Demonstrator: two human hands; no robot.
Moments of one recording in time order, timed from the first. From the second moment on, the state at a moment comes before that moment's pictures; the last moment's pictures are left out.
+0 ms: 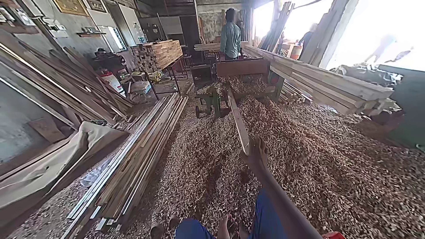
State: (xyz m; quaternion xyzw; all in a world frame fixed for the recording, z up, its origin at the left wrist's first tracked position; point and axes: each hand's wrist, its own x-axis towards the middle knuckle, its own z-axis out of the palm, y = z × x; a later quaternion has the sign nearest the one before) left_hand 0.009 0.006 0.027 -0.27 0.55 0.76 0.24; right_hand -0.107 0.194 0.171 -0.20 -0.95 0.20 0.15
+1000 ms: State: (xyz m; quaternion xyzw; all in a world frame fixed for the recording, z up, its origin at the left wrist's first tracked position) left_hand 0.015 0.009 0.005 -0.28 0.55 0.75 0.25; right_hand 0.007 0.178 0.126 -0.28 -0.91 0.30 -0.03
